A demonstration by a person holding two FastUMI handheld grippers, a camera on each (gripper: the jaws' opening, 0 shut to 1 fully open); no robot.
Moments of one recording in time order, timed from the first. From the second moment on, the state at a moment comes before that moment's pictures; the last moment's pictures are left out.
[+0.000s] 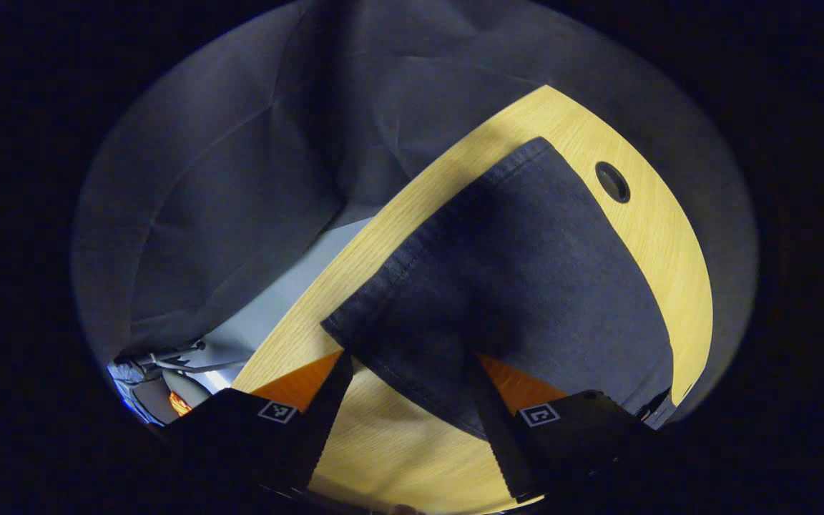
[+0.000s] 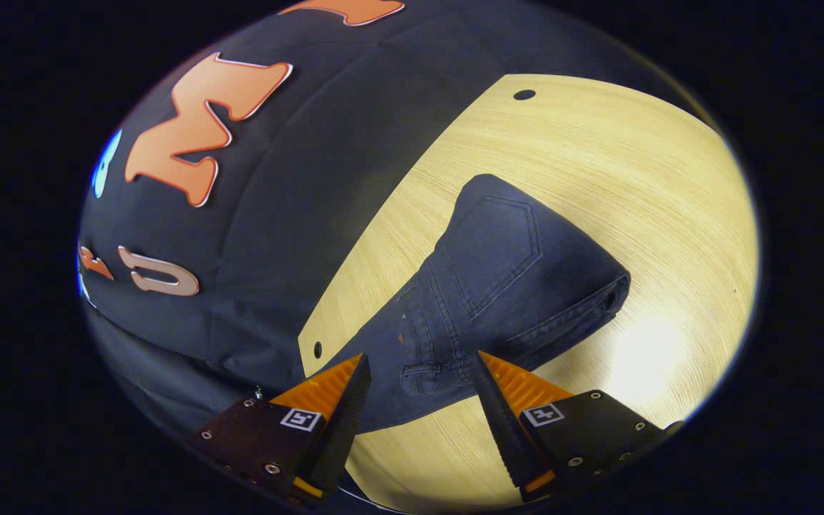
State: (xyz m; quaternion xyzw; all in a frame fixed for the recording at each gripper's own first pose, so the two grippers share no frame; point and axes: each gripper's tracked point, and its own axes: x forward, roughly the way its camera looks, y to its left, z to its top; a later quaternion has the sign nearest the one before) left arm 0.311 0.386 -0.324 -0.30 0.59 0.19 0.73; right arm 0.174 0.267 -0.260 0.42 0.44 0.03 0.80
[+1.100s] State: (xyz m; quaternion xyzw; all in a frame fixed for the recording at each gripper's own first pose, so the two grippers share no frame) left arm 0.328 0.337 -0.182 -0.37 0.35 0.08 0.86; right arm 0.174 0.146 -0.241 0.38 0.42 0.07 0.82
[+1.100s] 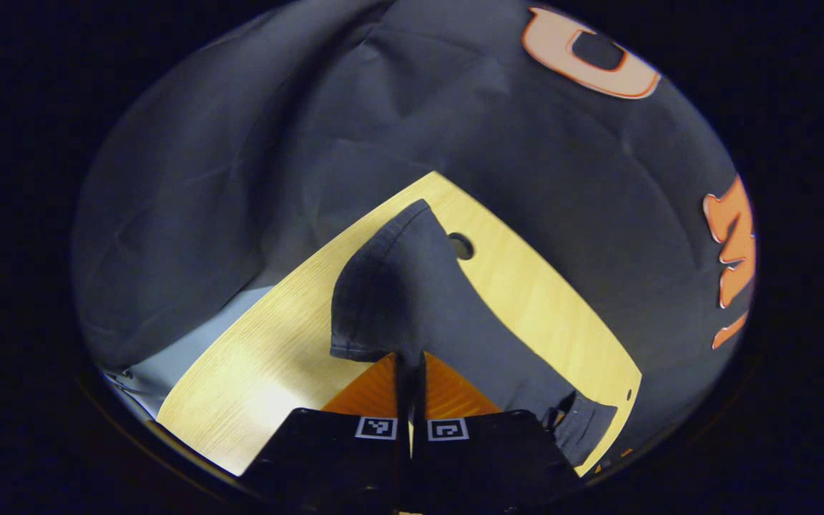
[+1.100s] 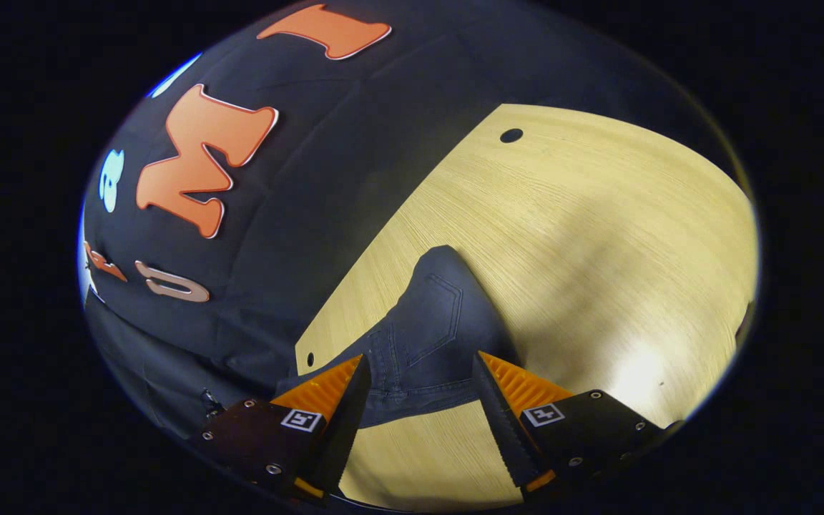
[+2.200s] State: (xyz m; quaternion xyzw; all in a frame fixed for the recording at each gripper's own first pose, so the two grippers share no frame) left arm 0.309 0.046 0.012 -0.24 0.26 -0.16 0.92; right arm 0.192 0.079 -0.213 0.32 0.36 0.10 0.87
